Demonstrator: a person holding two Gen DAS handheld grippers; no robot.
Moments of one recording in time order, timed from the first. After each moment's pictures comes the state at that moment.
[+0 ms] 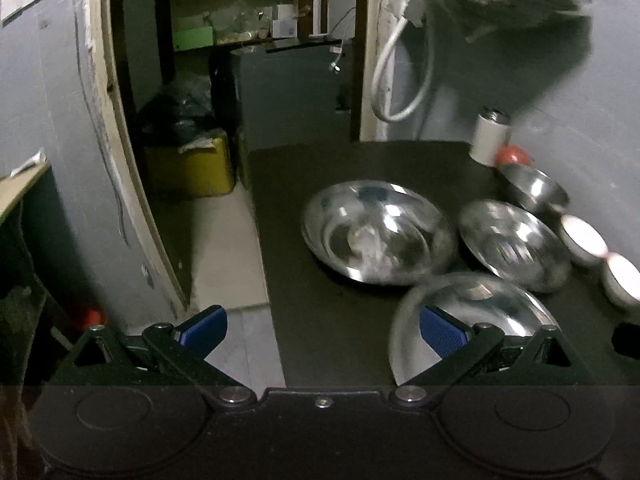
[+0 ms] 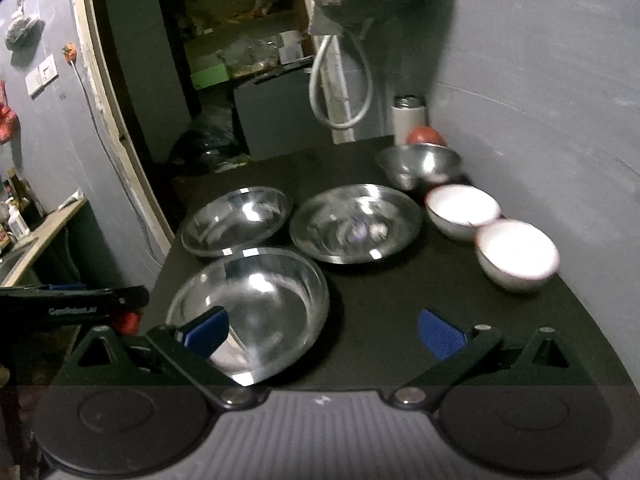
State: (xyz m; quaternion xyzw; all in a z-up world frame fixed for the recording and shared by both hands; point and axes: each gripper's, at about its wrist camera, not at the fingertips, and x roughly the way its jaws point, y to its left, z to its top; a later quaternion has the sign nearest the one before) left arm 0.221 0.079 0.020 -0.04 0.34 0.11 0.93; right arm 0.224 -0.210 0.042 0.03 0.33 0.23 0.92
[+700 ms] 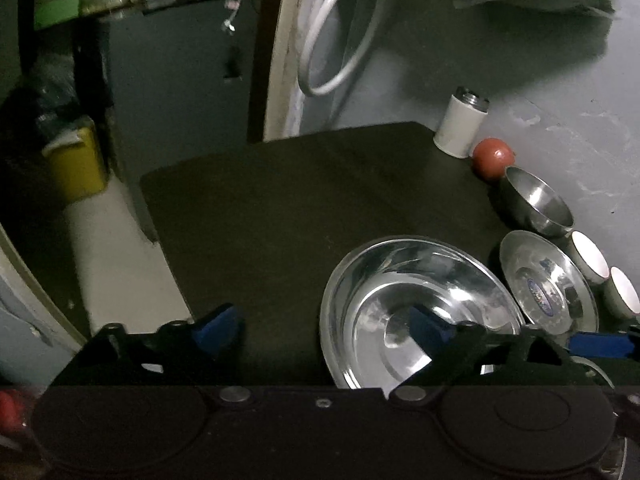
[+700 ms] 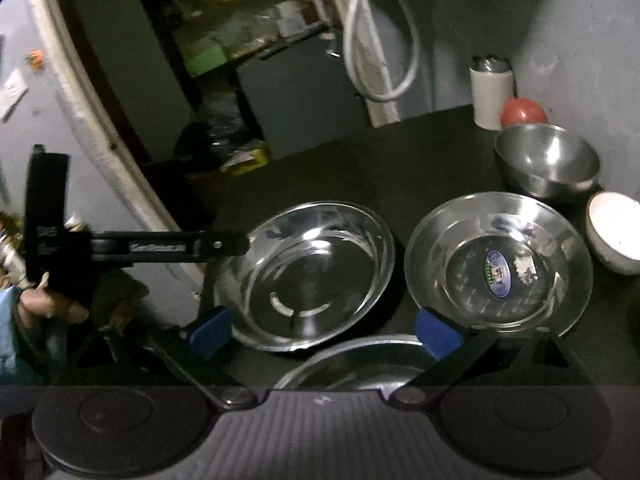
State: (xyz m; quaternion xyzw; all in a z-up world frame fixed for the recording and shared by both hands) left arm 0.410 0.198 -0.022 -0.05 0.40 -0.11 0.91; right arm 0.335 -0.074 0.015 0.09 0.39 0.20 0.89
